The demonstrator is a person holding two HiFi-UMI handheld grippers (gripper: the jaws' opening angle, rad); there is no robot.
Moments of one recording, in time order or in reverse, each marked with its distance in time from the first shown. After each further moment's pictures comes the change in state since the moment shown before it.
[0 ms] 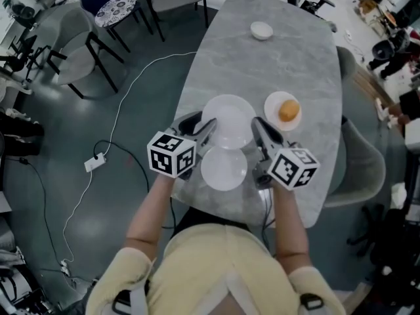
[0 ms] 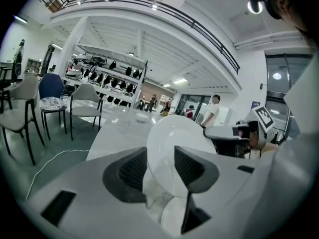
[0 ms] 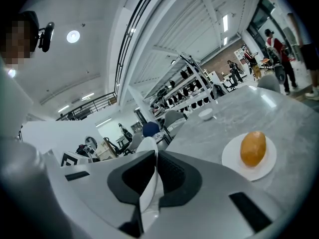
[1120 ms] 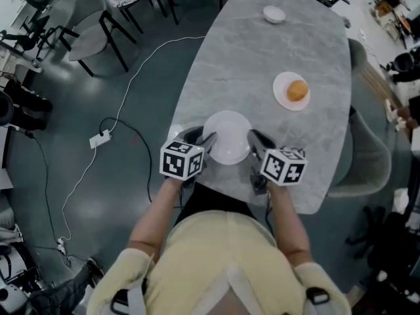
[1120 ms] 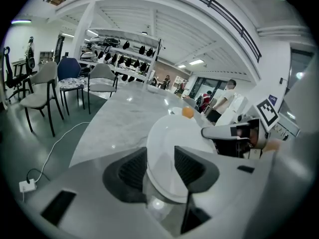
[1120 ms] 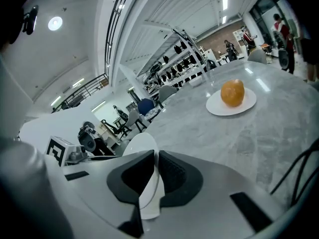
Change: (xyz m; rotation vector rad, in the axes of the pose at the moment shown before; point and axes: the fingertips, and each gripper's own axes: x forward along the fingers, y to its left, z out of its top) left arm -0.047 -0.041 -0.138 -0.125 0.244 0.146; right arm -0.047 -0.023 -0.140 0.055 0.275 -0.063
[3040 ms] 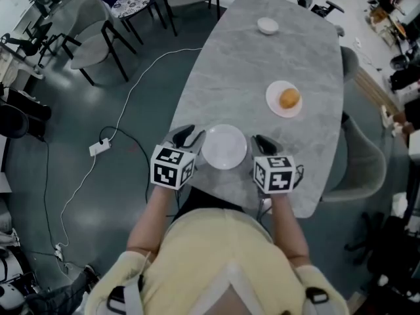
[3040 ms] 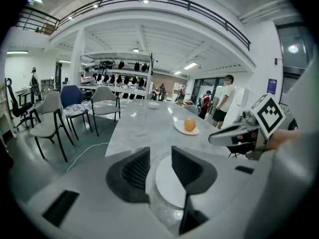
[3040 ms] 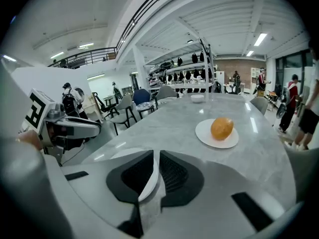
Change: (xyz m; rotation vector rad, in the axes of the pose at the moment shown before) left arm -0.047 0.002 0.052 0.164 -0.128 0.115; right arm -0.025 -0.007 0.020 -0.384 0.056 -0.255
